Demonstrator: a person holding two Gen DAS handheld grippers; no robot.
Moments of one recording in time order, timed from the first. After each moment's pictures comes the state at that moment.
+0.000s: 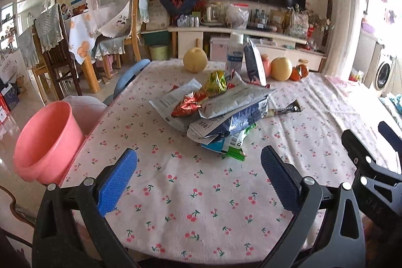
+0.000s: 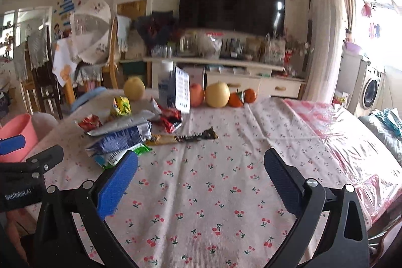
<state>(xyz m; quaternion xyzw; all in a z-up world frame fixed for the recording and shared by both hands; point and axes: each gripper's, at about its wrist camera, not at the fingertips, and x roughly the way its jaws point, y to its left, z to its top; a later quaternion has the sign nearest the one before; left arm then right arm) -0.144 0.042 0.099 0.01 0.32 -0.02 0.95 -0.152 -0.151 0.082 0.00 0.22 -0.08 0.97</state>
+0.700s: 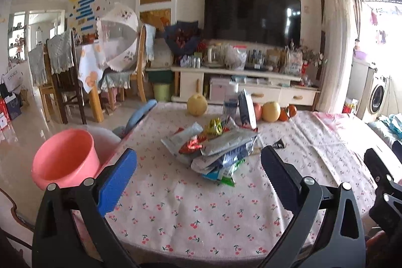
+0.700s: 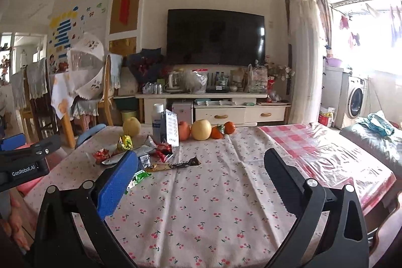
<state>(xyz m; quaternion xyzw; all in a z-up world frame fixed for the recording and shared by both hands) -0.211 0.054 0.157 0.00 0.20 -0.03 0.98 -0.246 -0.156 0.139 0.02 0.12 -0.12 0.99</state>
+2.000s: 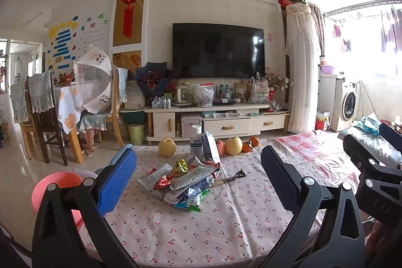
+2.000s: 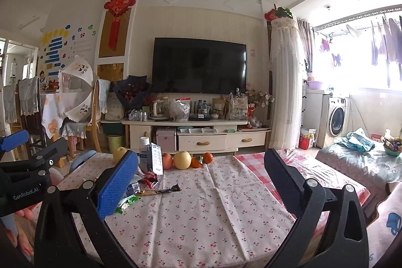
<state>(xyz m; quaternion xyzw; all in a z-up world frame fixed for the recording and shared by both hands) -0.280 0.026 0.204 0.02 0.10 -0.12 0.99 -0.317 -0.155 0.199 0.00 0.06 -0.16 0.99</state>
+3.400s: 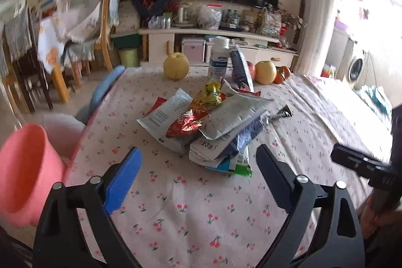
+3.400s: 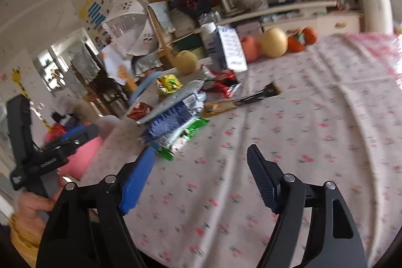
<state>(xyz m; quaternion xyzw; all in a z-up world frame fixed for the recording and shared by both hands) -0.093 0.092 0.090 0.00 0.32 -0.13 0.94 -0.108 -0.193 0.057 0.19 0.33 0.14 0.92</state>
